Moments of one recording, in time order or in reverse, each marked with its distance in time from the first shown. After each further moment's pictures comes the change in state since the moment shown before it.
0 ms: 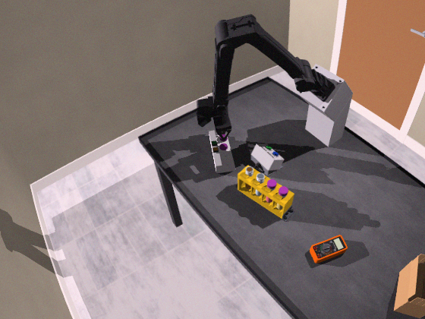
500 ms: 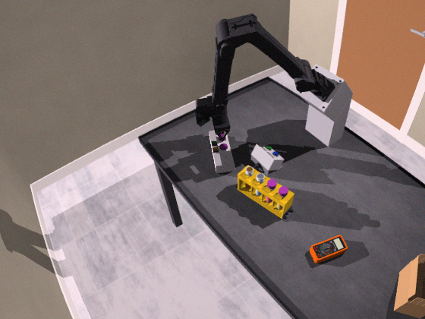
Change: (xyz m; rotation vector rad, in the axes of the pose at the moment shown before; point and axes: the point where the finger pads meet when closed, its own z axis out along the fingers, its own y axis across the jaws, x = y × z) arm -0.007 0.001 -0.003 0.002 -0.018 0.001
